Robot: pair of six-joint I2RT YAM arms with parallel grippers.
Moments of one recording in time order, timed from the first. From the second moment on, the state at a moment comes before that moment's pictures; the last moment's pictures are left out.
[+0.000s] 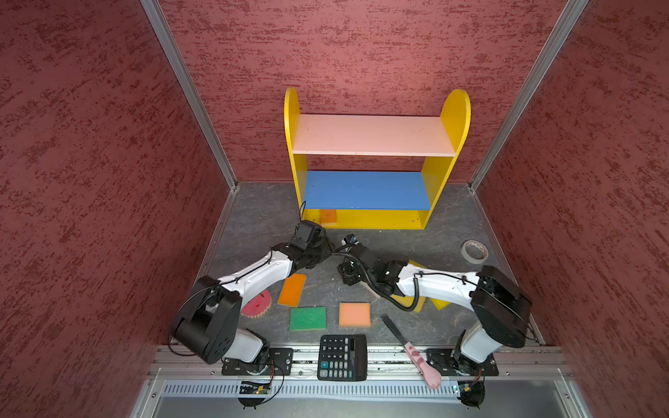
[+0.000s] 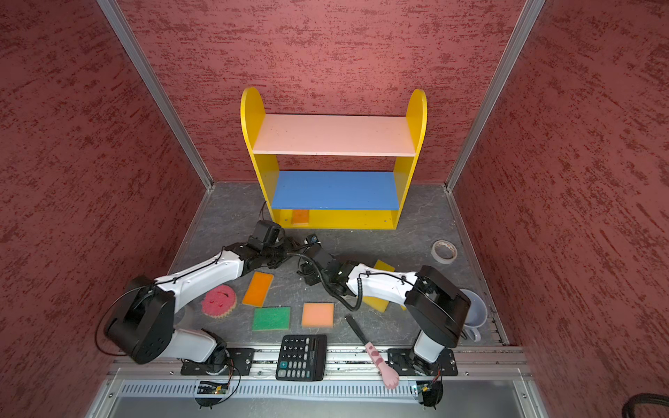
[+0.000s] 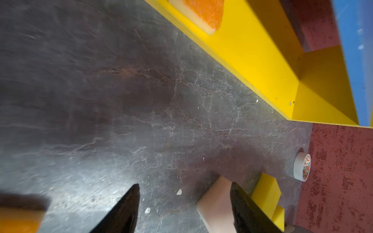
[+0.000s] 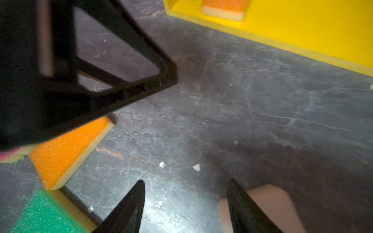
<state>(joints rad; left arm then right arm) -0.48 1.38 0.83 -0.31 0.07 -0.97 1.00 1.70 1.03 -0.12 0.18 0.46</state>
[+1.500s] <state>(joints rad) -0.48 1.48 0.67 -0.21 0.03 -1.11 0.88 1.92 1.03 0.18 -0.20 0.66</state>
